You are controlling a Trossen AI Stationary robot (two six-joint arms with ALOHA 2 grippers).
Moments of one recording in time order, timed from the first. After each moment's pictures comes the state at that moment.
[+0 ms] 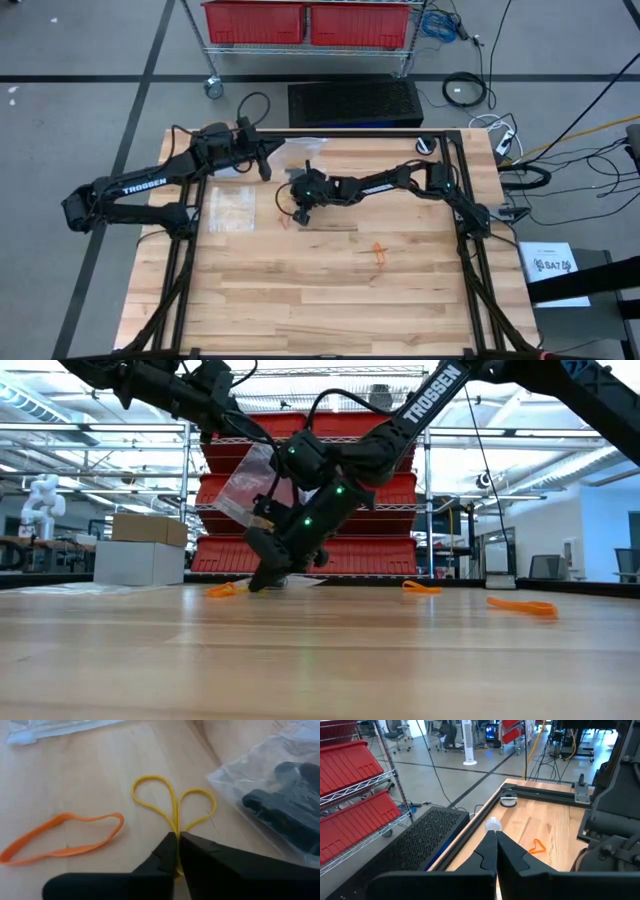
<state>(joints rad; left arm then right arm) 0.54 1.01 0.70 0.14 0.10 0.09 -0.17 2.28 1.47 0.04 0.10 0.11</state>
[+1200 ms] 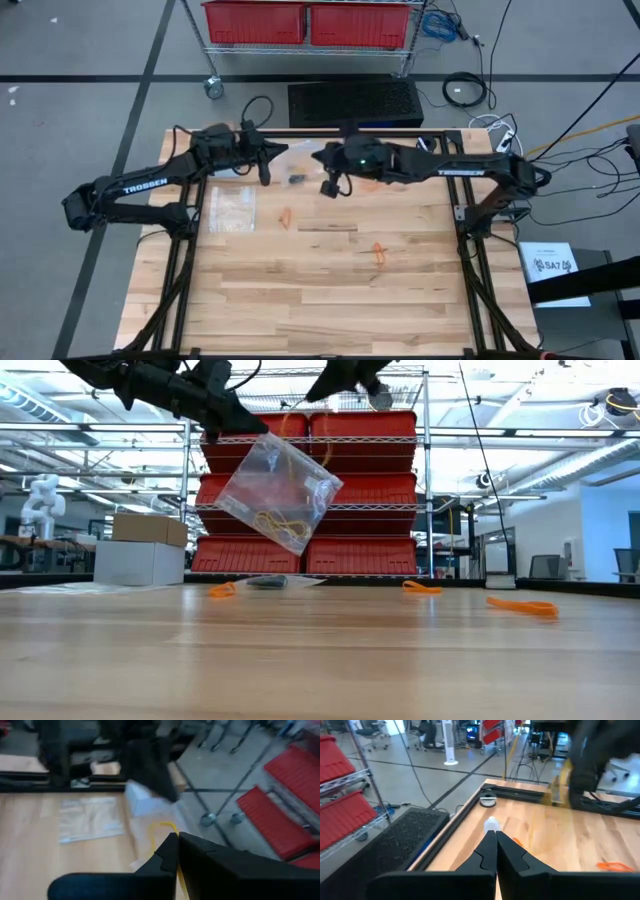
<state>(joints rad) 0.52 1.02 0.70 0.14 0.19 0.06 -0.12 1.60 1.46 -0.26 0.33 -0.14</state>
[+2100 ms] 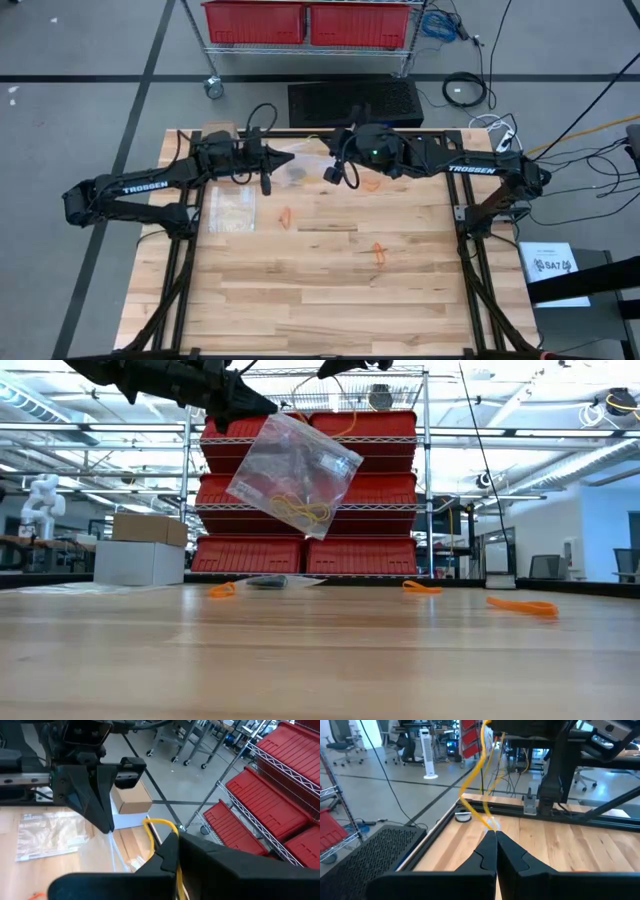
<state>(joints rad) 0.42 1.02 0.70 0.22 0.20 0.03 -0.12 1.57 1.53 -0.27 0.45 -0.24</state>
